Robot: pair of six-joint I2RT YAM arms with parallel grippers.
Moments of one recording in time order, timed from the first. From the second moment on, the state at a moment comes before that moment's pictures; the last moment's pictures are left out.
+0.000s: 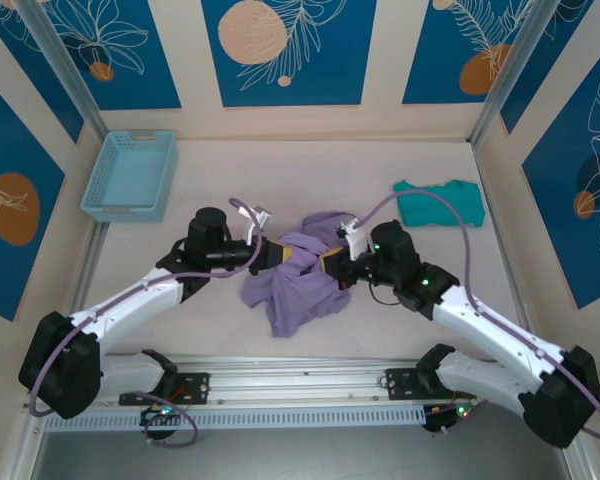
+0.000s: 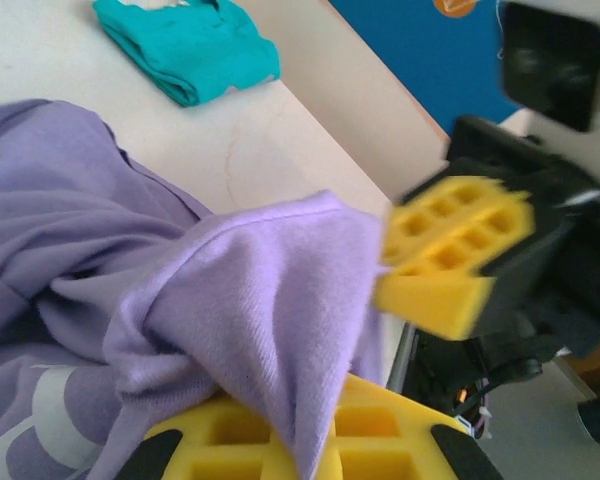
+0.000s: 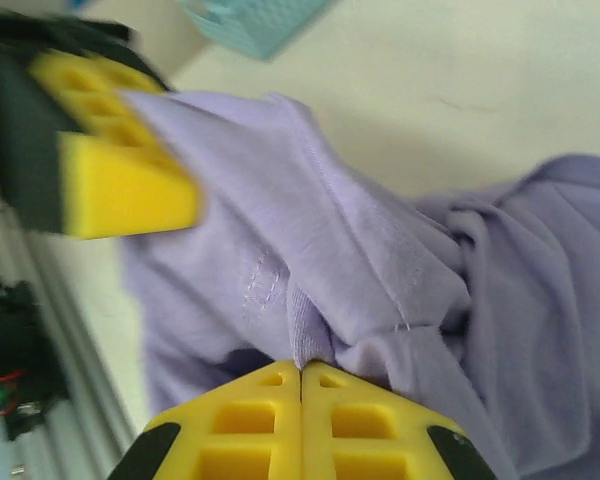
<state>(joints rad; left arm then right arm) -0.55 1.22 0.72 0.11 0.72 -0.42 0.65 0.93 0.69 -0.23 -0.37 0.25</state>
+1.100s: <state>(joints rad) -0.51 1.17 0.70 -0.10 0.48 -0.33 0.43 0.96 0.56 0.14 -0.80 0.63</state>
